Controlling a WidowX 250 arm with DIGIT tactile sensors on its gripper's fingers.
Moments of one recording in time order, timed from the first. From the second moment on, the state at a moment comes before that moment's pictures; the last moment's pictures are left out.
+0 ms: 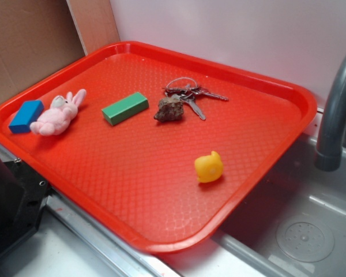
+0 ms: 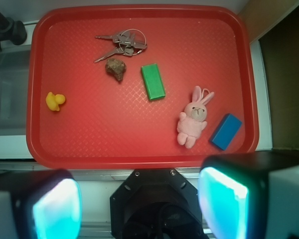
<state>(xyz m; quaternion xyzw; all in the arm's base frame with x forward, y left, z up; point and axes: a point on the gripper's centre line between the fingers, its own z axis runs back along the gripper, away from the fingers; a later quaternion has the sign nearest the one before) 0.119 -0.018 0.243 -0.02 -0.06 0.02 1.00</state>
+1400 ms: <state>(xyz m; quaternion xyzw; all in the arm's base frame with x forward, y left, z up) 0.223 0.017 0.068 0.02 -0.06 -0.04 1.00</state>
